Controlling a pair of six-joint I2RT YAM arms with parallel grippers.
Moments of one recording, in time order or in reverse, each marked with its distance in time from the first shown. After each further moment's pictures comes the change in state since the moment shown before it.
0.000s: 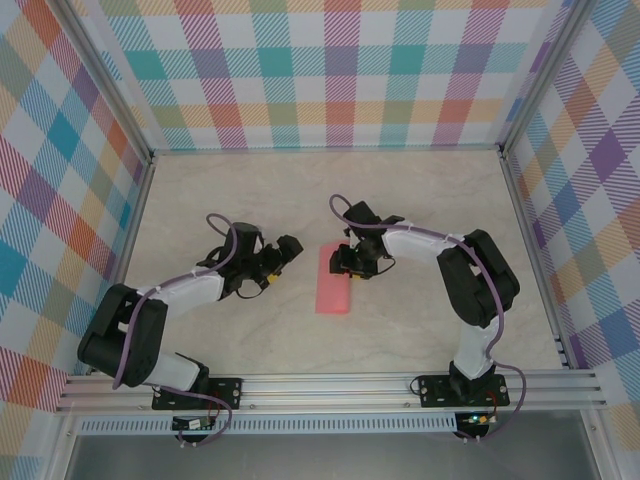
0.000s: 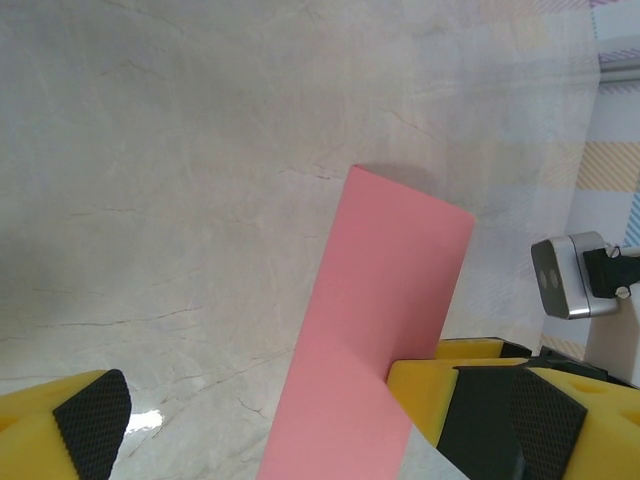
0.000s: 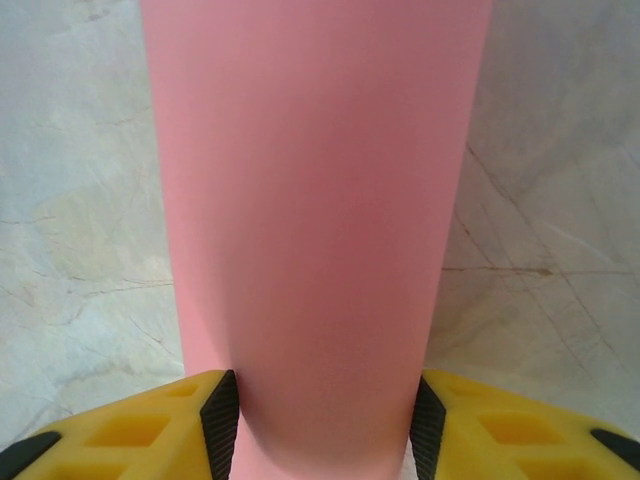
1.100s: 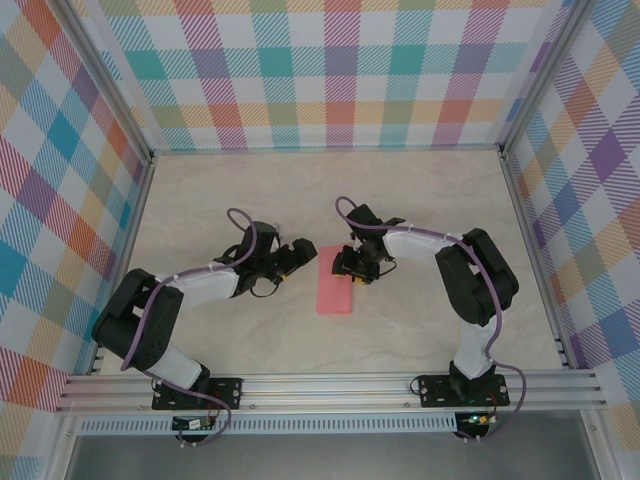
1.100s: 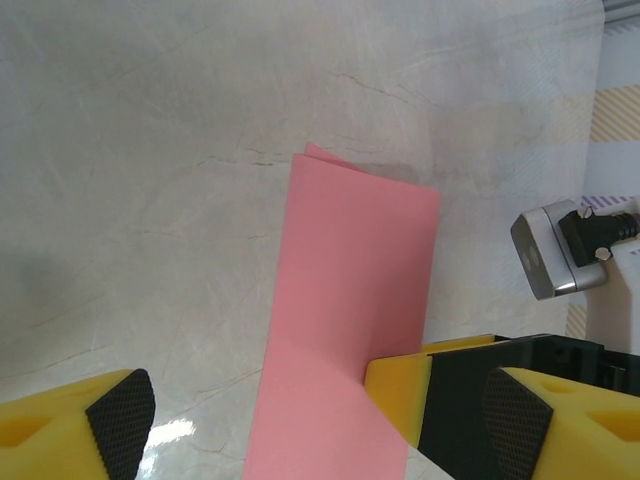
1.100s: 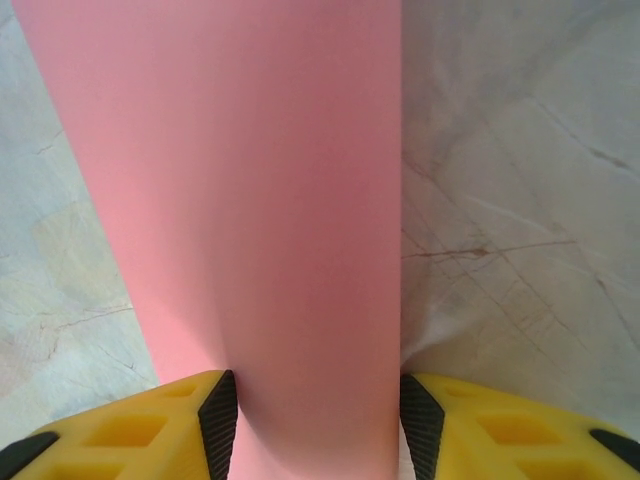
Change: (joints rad) left arm -0.090 0.102 0.054 0.078 -0.042 0.061; right arm -0.023 0.015 -0.021 0.004 0.011 0.124
